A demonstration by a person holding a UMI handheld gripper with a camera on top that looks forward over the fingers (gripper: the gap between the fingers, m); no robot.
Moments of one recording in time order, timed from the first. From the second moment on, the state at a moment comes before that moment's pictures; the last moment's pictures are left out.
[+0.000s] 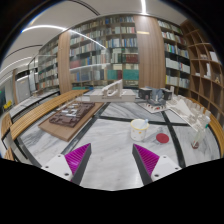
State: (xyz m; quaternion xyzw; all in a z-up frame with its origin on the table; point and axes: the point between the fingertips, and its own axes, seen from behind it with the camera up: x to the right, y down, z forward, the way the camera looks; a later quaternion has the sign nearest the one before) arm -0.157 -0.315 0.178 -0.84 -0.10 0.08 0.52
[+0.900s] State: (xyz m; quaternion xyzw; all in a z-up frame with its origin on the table) arm 0.333 -0.165 0.091 -0.81 0.08 -0.13 0.57
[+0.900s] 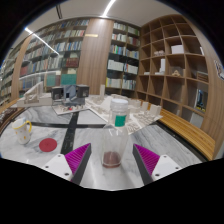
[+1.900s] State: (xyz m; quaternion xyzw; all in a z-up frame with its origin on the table) arm 0.275 -0.057 0.315 -0.60 -0.19 -0.54 0.56
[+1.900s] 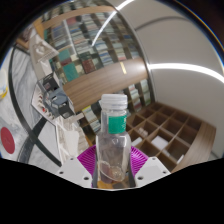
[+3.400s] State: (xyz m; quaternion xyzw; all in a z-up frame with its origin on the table) arm 0.095 -0.016 0.127 -0.78 -0.01 0.01 0.62
